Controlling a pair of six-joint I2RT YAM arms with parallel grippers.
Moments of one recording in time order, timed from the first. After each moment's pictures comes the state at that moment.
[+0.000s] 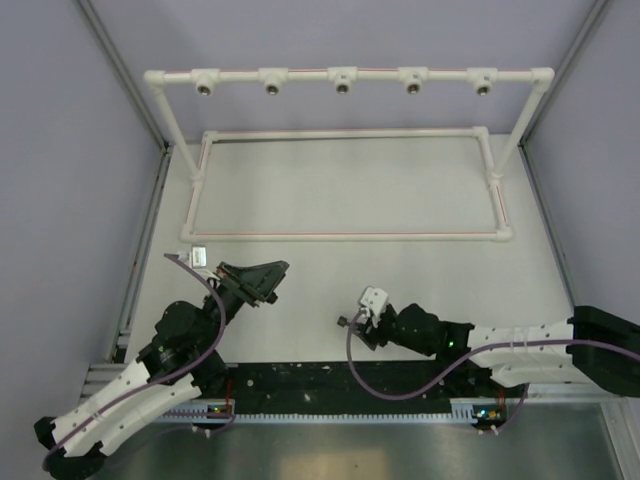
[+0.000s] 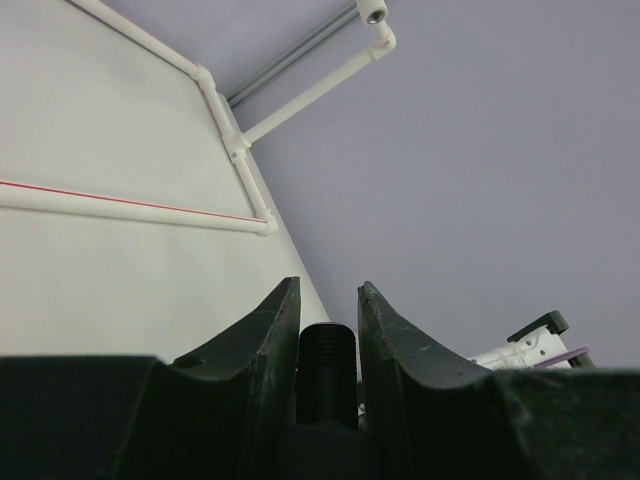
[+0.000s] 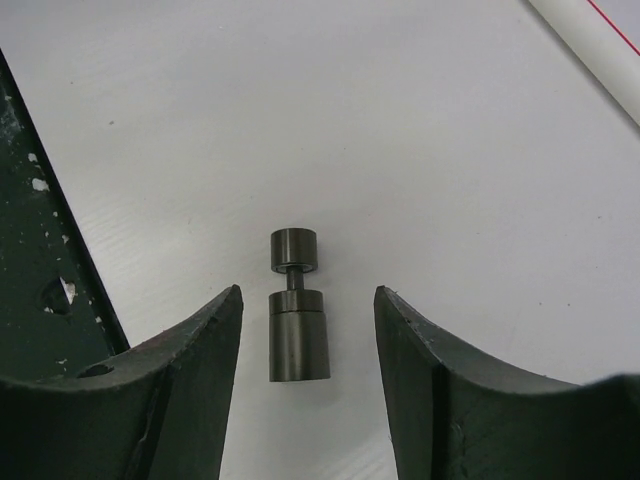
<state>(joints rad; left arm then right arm) -0.90 0.21 0.36 0.07 -0.25 -0.97 1.24 1.06 0.24 0.39 0.21 0.00</state>
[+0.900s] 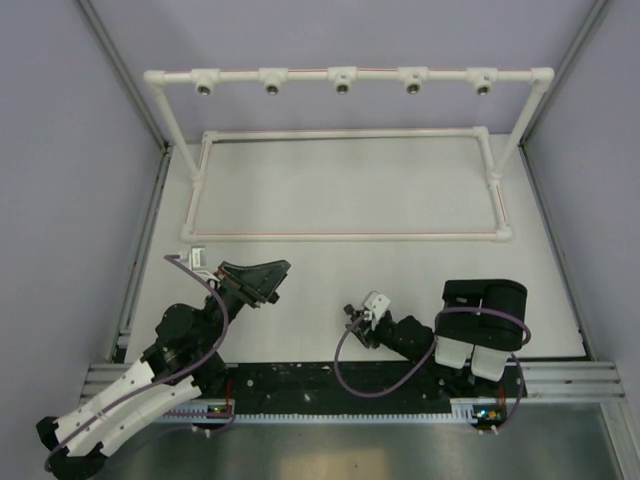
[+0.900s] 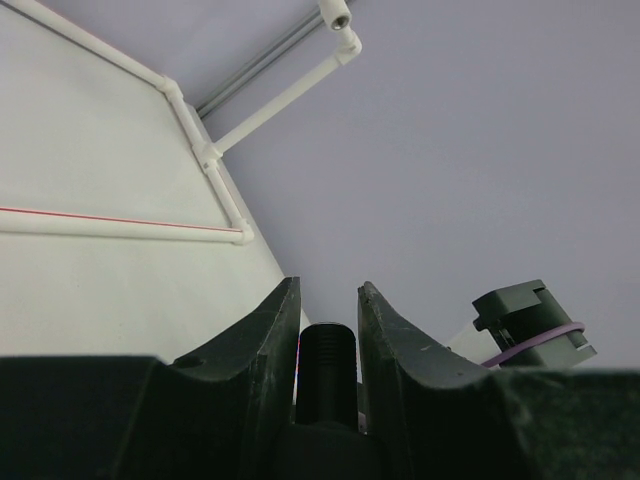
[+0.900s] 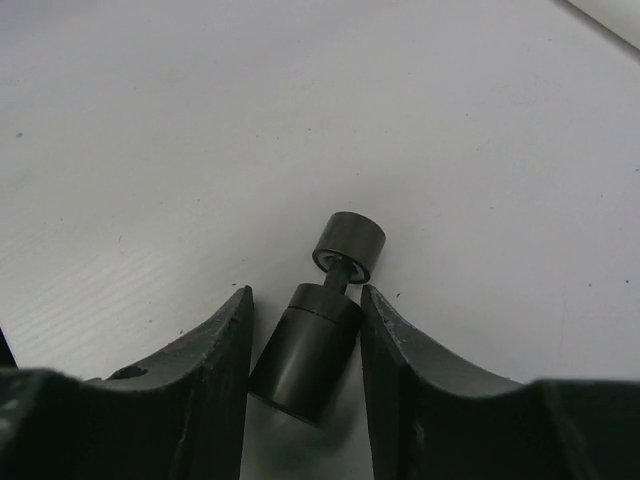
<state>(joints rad) -0.89 0.23 0.31 0.19 -0.20 -0.96 1.24 1.76 0.06 1.42 0.31 0.04</state>
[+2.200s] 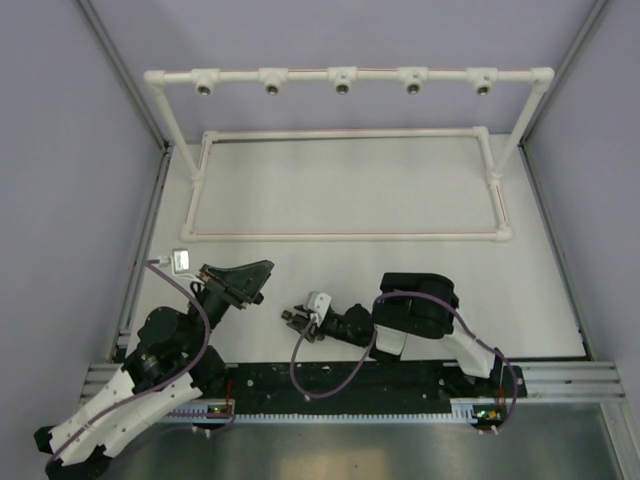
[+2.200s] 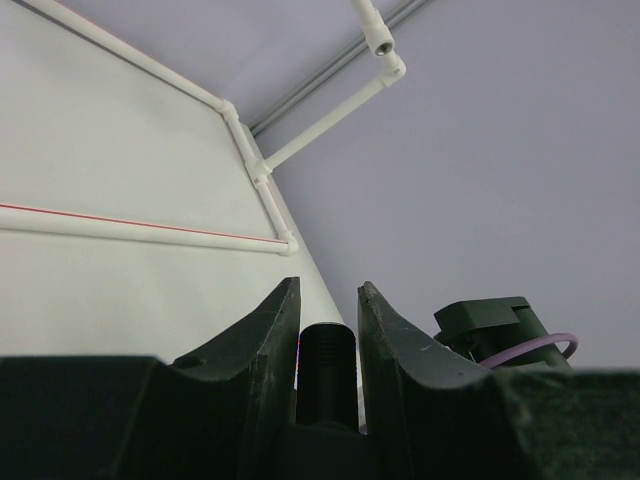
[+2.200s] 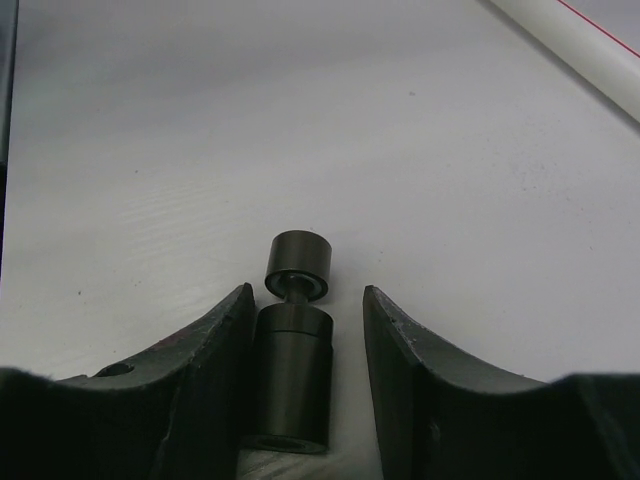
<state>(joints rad) -0.89 0.12 0.43 -0.09 -0.30 -0.90 1.24 2.20 0.55 1.56 0.04 -0.06</state>
